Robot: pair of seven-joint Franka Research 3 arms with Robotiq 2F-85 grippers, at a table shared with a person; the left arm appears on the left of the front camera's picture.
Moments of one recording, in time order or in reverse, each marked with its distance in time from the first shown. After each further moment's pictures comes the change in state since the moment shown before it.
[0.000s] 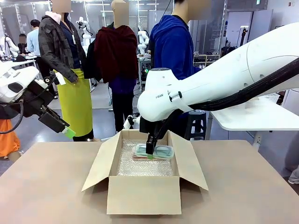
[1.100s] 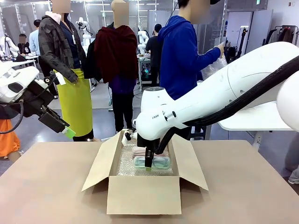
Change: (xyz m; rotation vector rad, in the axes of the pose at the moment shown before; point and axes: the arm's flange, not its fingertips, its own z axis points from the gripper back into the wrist) left arm 0.000 0.000 0.000 0.000 0.000 0.000; right arm 0.010 -0.004 -0.068 -0.003 0.017 0.108
